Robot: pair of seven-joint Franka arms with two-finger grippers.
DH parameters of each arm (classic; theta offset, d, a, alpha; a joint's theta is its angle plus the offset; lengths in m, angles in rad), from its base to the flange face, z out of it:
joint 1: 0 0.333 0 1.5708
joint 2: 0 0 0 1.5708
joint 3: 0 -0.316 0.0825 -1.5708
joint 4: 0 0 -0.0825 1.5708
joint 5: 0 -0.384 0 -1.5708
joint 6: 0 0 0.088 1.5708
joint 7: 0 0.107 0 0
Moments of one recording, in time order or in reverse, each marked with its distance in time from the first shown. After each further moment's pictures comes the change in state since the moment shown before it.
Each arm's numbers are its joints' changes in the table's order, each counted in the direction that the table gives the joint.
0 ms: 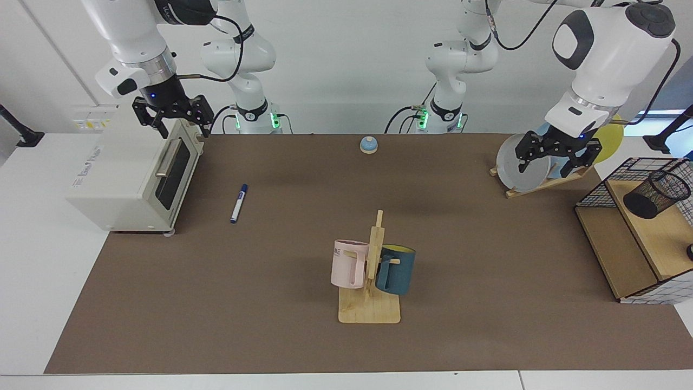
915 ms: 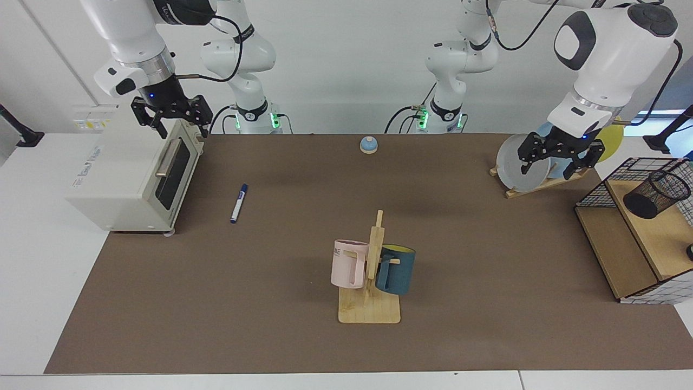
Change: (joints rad) left arm 0.006 -0.004 -0.001 -0.001 0.000 0.025 0.008; right arm -0.004 0.000 -0.002 0.000 0.000 0.017 -0.001
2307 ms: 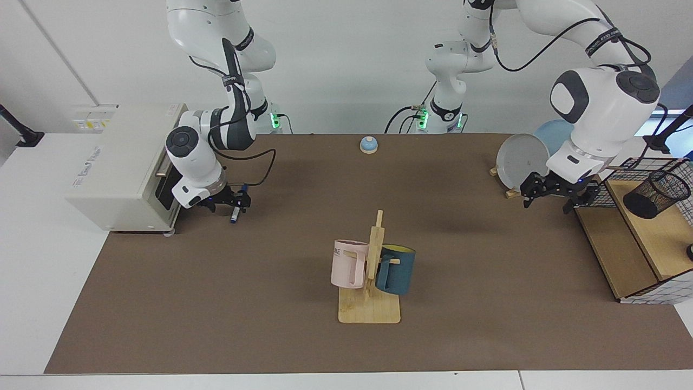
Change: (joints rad) left arm 0.057 -0.086 -0.002 -0.145 0.000 0.235 0.103; right arm 0.023 -0.286 -0.003 -0.448 -0.030 0.605 0.081
